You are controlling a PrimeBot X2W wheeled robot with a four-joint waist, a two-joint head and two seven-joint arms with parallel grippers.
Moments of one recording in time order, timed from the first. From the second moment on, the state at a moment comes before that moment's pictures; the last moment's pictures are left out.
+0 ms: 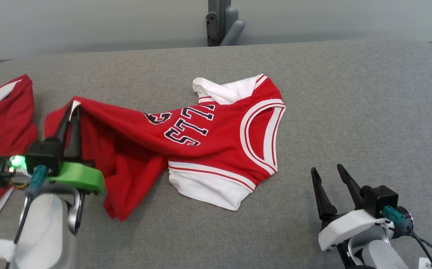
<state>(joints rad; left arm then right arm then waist) -0.34 0.12 0.04 0.34 0.01 -0.10 -0.26 -0.13 -0.05 0.08 0.36 0.18 0.13 -0.26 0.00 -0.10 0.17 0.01</state>
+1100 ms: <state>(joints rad) -0.32 0.22 -0.08 0.65 -0.06 0.01 -0.26 -0.17 -0.05 0.10 0.38 0.19 0.13 -0.26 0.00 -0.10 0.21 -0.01</state>
